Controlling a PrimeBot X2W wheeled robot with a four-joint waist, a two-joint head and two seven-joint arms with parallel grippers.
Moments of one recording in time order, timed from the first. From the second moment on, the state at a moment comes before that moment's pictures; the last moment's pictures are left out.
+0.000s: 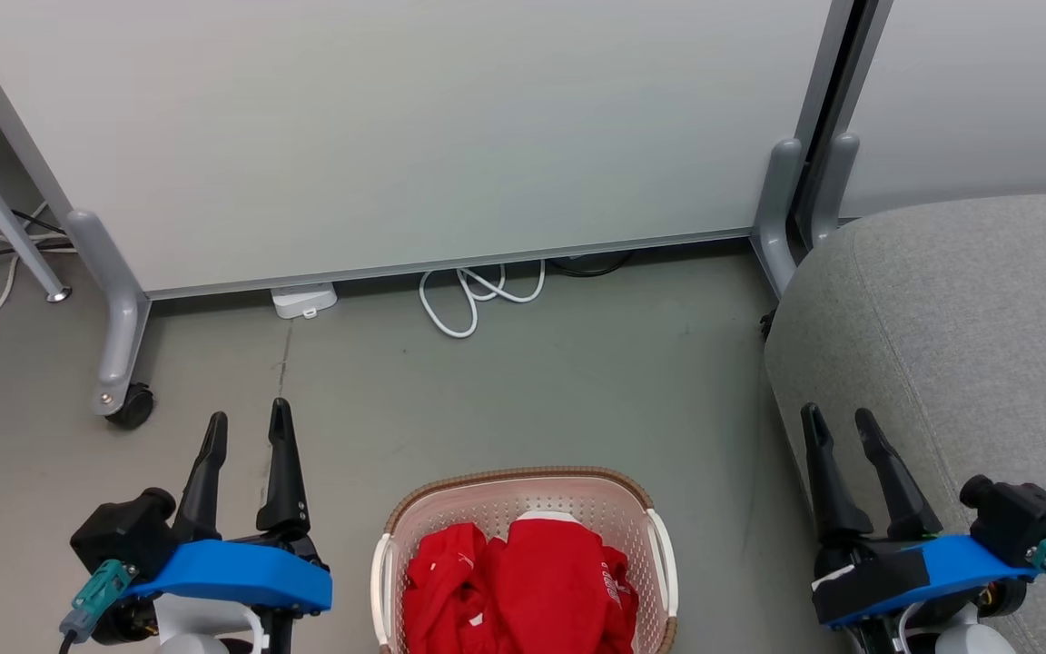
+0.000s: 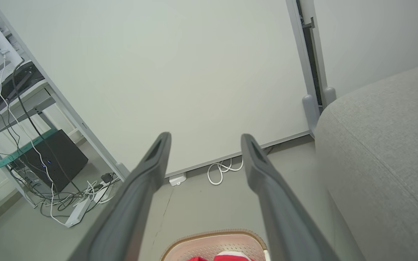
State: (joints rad) left arm -0.08 0.07 -0.07 0.19 -0.46 -0.05 -0.16; right arm -0.08 -0.05 0.04 0.18 0.48 0.13 -0.16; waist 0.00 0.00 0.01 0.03
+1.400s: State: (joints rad) left arm -0.08 0.06 -0.09 0.22 -0.13 -0.09 -0.25; right arm -0.08 -0.05 0.09 0.17 0.13 0.13 -0.25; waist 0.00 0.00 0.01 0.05
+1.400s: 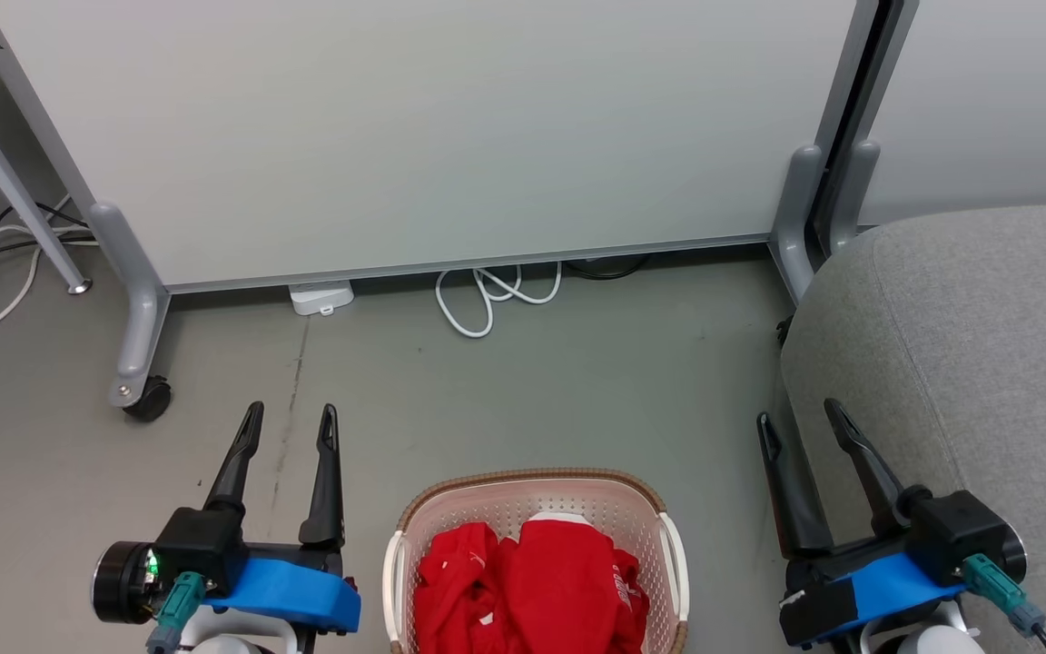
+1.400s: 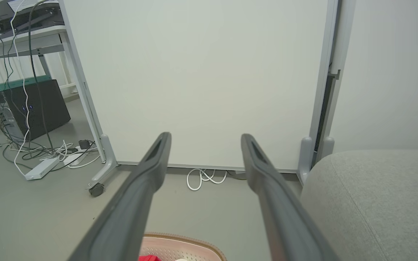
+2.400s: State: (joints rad) left arm -0.08 0.05 -0.08 0.29 -0.10 -0.11 -0.26; right arm -0.08 -0.05 0.07 0.21 0.11 0.13 -0.26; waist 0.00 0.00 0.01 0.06
